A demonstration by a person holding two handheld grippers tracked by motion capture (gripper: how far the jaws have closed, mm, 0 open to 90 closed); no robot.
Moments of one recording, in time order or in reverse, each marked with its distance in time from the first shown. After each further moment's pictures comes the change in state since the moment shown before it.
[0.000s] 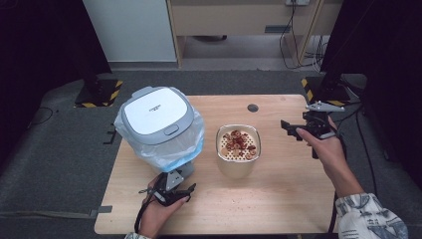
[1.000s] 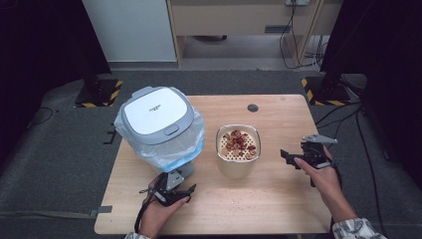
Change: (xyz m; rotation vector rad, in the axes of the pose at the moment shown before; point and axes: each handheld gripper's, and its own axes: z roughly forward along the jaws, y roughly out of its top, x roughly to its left) left arm 0.001 -0.001 0.002 0.016 -0.001 0.005; right arm 0.004 -0.096 0.010 0.111 0.002 0.037
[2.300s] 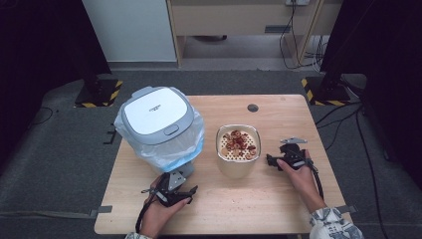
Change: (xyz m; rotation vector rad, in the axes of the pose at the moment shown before) left arm -0.002 -0.001 0.005 0.016 -0.021 0.010; right arm 0.022 -0.024 0.074 0.135 -0.136 0.004
